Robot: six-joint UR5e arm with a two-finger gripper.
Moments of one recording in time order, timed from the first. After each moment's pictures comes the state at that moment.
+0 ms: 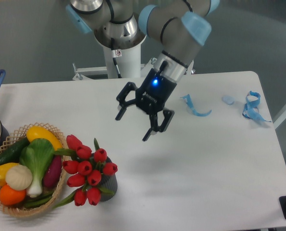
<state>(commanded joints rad) 2.58 -1.76 -1.85 -0.81 0.67 1.19</state>
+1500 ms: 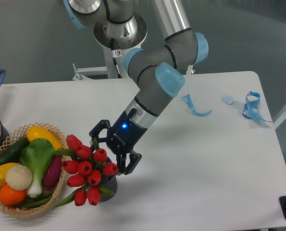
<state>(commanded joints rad) 2.43 -1.95 -1.75 -0.69 0.71 1.13</state>
